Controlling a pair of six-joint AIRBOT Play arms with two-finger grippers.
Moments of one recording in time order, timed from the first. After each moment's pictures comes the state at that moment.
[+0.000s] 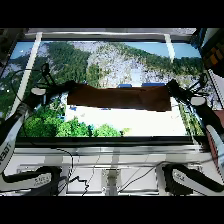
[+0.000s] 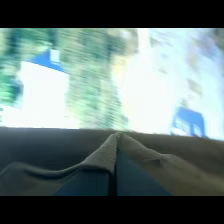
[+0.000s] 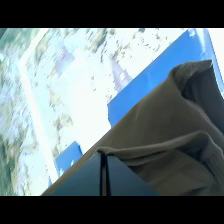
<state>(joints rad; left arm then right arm) -0.06 -1.42 0.94 0.41 -0.38 -0.95 -0.13 -1.23 0.79 -0.65 0.24 1.45</state>
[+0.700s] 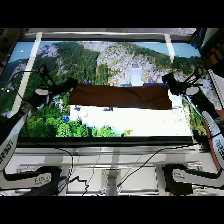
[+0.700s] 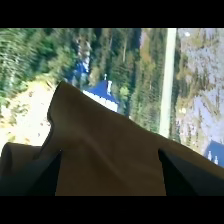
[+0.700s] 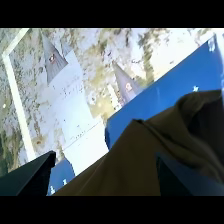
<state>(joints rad) -0.04 -1.43 0.94 0.43 -0.29 -0.98 -0.15 -1.38 0.96 -0.81 0.28 1.50</state>
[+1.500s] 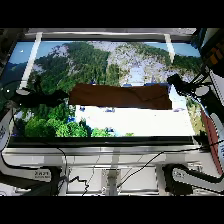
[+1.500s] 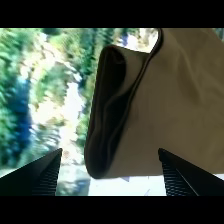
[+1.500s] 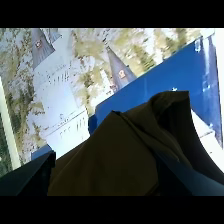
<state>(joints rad) 0.27 -1.62 1.07 0.67 -0.92 -1.06 -0.22 -1.32 0.96 -0.92 0.43 1.50</state>
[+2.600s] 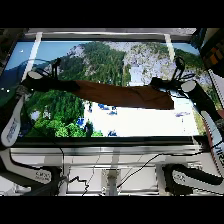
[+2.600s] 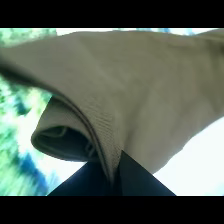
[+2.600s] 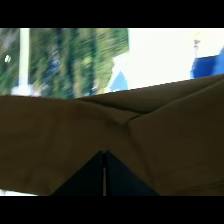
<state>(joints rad) 0.07 -1.61 1.35 0.74 -1.09 -0.92 0.04 -1.32 1.08 -0.93 0.67 1.36</state>
